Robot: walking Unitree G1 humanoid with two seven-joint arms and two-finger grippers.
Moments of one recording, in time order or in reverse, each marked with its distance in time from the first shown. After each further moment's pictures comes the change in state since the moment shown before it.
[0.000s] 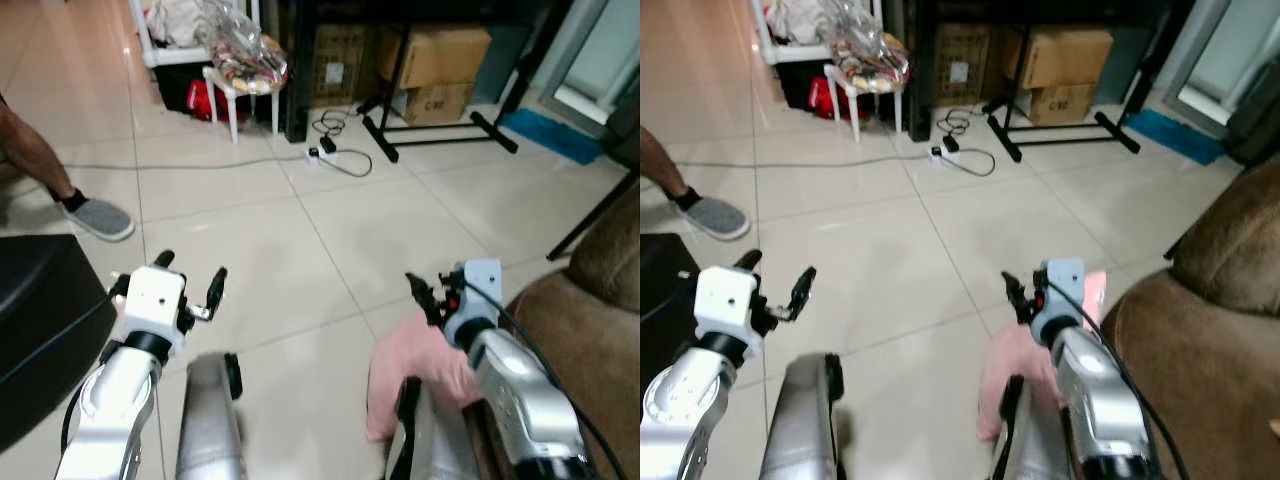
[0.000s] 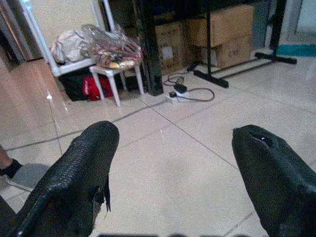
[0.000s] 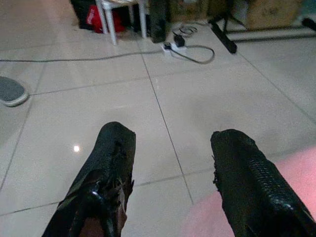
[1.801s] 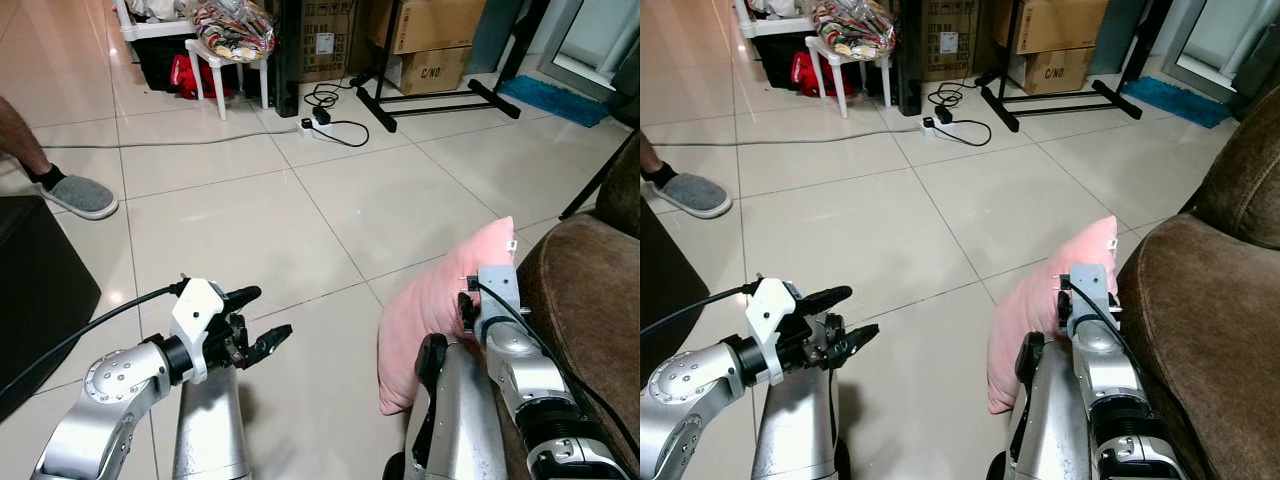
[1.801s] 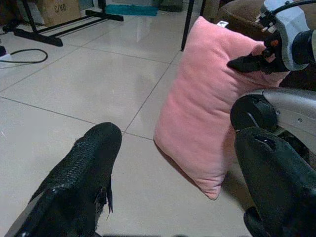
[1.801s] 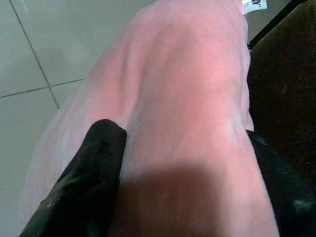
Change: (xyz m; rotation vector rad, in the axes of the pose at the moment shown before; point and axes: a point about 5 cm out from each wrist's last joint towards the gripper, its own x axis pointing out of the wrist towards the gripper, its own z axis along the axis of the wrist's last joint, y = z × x) left arm -0.004 -0.031 0.003 -0.123 0.095 -0.709; right arm 0.026 -0.065 -0.027 -0.255 0.256 -0.452
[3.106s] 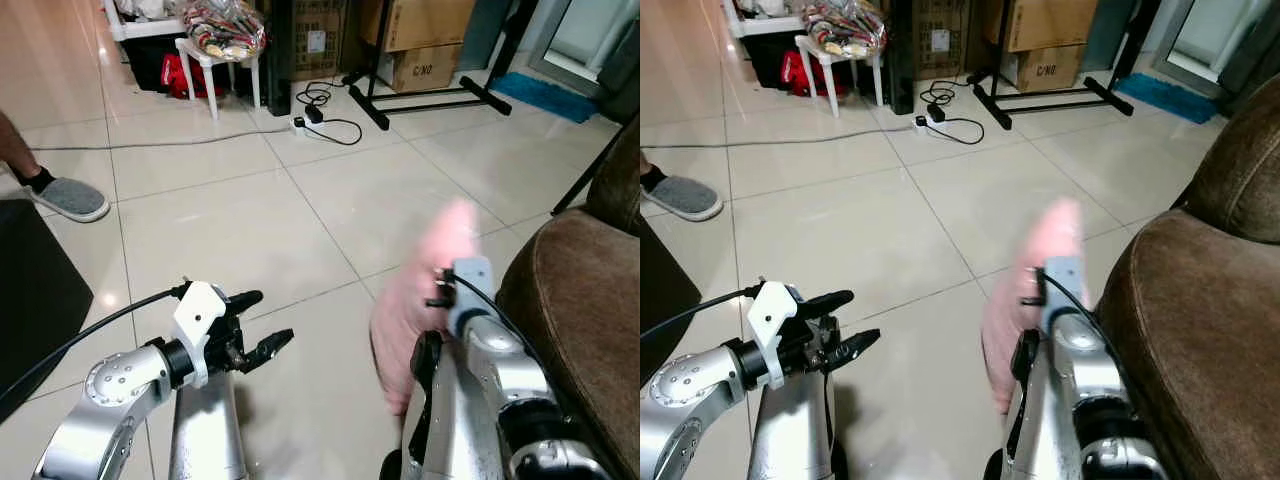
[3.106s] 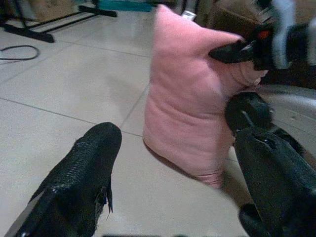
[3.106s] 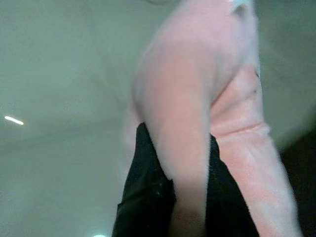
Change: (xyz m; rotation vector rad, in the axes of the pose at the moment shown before) left arm -0.001 -0.003 -0.002 -0.004 0.011 0.019; right arm -0.014 0.043 0.022 0.118 -0.172 0.326
